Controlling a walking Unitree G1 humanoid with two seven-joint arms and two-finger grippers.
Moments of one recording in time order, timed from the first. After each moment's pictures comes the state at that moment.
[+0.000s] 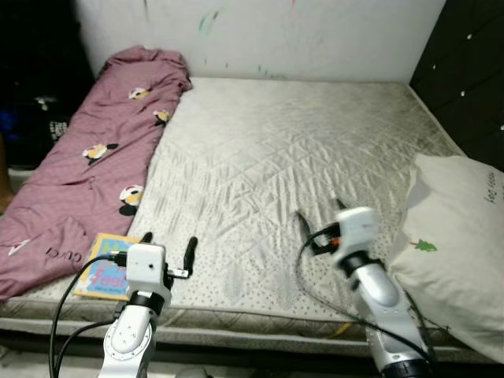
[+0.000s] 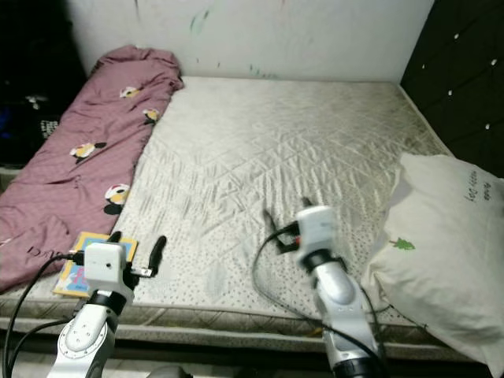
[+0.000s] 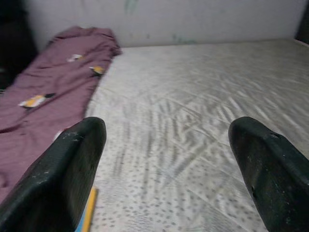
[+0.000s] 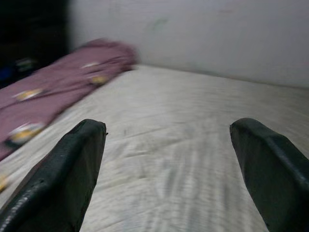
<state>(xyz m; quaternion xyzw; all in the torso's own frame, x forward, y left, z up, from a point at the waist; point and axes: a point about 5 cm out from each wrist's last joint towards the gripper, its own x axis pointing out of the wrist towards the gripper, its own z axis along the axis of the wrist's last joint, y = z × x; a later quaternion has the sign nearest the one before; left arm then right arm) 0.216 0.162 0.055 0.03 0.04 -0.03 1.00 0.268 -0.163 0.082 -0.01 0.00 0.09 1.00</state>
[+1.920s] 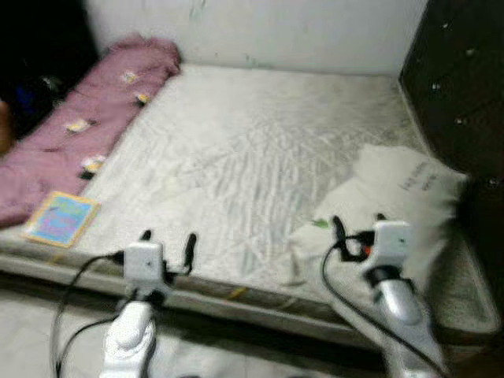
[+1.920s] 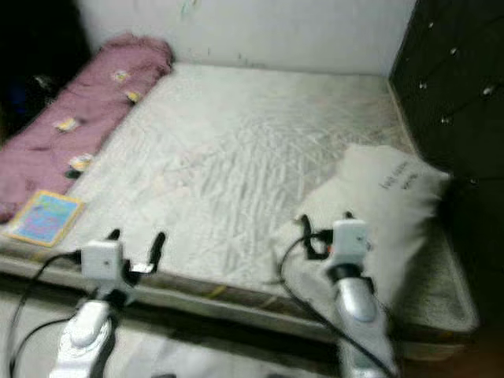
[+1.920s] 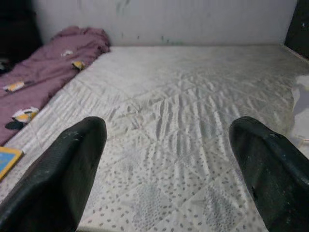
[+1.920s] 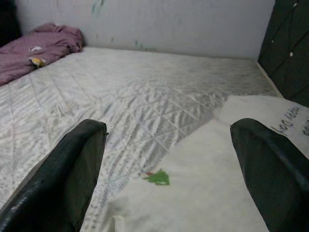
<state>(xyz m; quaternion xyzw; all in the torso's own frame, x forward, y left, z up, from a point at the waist) 0.219 0.156 0.056 0.00 0.03 -0.05 1.00 0.248 -0.191 0.070 -0.02 0.03 0.00 1.00</state>
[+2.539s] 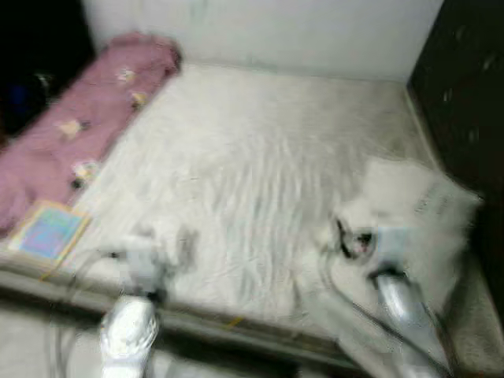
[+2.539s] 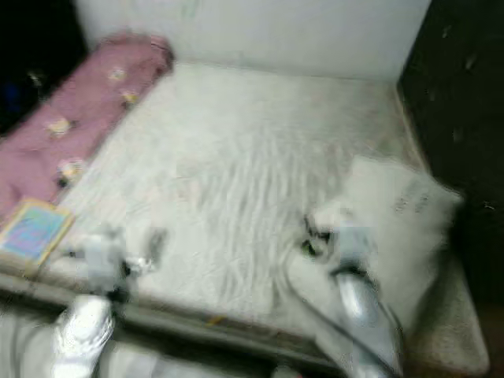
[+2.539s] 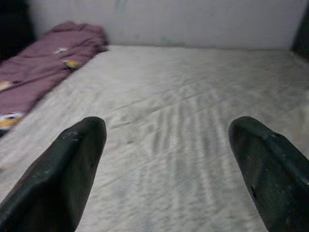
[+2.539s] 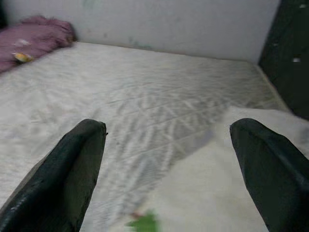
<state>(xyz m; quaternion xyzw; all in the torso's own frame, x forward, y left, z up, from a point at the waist) 0.223 0.150 0.058 -0.01 0.03 -0.05 1.00 0.247 -0.197 0.070 -0.03 0.03 -0.01 1.00</state>
